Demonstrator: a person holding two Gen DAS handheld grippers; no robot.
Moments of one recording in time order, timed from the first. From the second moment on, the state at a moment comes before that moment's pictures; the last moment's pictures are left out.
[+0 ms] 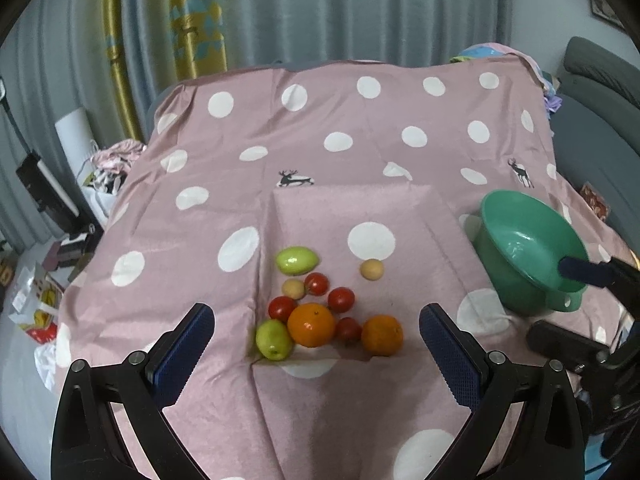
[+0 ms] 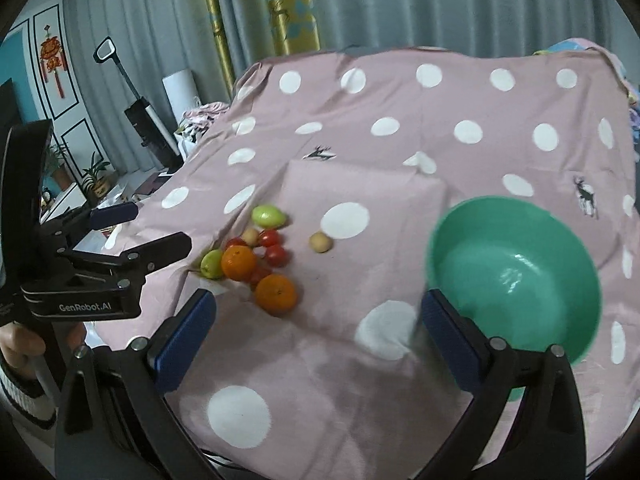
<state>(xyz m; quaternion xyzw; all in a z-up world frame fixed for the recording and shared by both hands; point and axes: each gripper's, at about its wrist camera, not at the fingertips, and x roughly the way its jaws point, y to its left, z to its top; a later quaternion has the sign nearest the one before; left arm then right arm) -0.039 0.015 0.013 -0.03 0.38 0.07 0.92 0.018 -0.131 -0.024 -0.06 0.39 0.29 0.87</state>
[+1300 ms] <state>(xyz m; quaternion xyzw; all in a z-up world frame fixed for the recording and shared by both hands) -0.025 0.073 -0.046 -0.22 0.47 -0.08 0.85 0.037 -0.087 -0.080 -0.04 0.47 0.34 0.81</state>
